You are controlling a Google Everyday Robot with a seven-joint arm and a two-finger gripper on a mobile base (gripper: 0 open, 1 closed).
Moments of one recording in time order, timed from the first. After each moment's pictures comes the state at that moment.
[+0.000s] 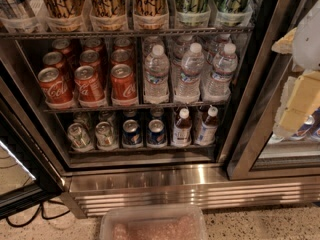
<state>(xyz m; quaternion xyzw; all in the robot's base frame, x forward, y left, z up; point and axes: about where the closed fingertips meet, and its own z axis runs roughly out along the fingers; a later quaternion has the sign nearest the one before) 0.438 -0.217 0.976 -0.60 0.78 -0.03 0.16</state>
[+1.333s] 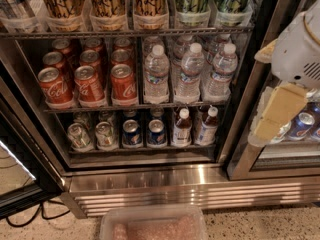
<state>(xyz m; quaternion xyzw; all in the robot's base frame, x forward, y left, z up) 0.432 -0.179 0.963 -0.59 0.78 0.00 0.19</state>
